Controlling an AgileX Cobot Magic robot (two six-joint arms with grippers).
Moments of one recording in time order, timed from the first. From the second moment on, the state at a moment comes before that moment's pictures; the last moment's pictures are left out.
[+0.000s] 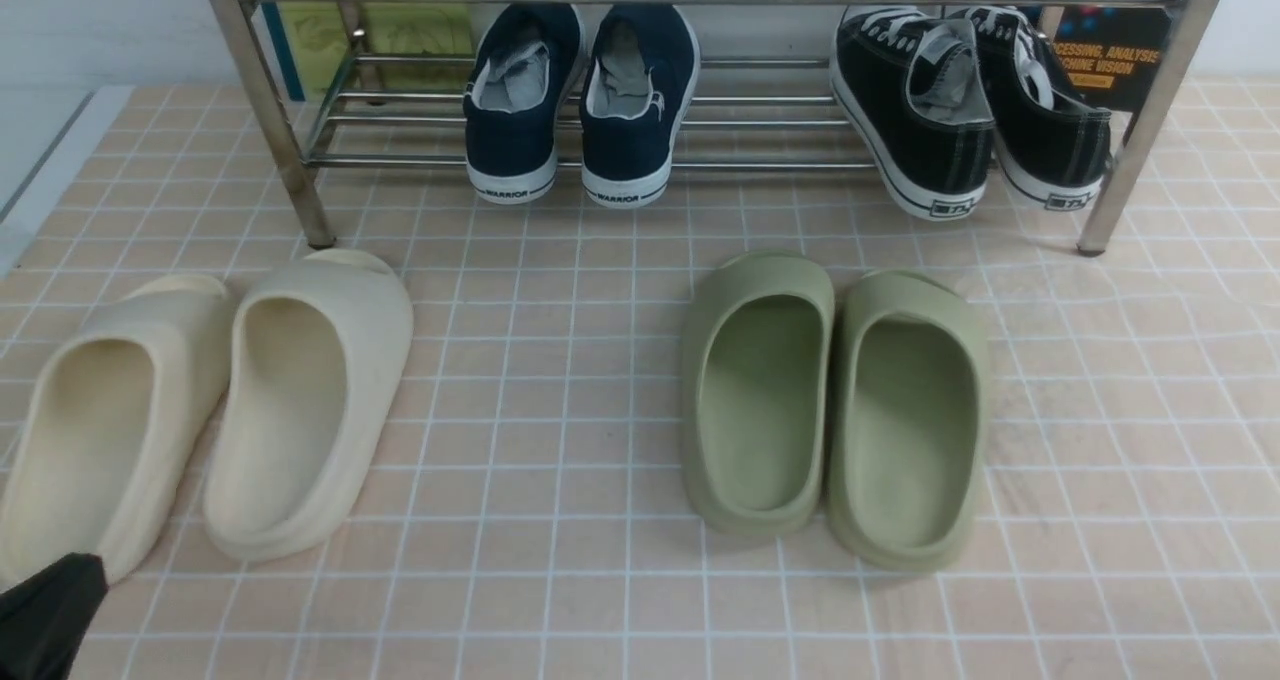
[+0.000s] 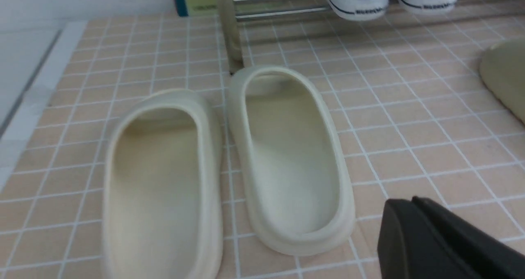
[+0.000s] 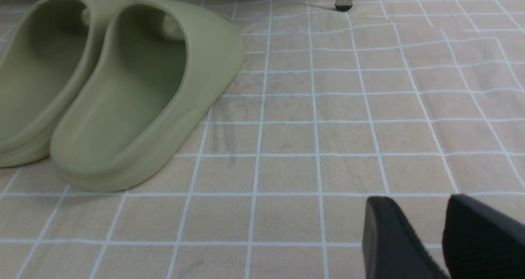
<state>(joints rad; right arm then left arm) 0.04 -0.01 0.02 0.02 0.39 0.07 -0.25 0.11 -0.10 0.37 0.25 -0.29</state>
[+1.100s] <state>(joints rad) 0.04 -0.01 0.02 0.02 0.39 0.07 -0.08 -0.01 0.02 0.05 0.37 -0.05</state>
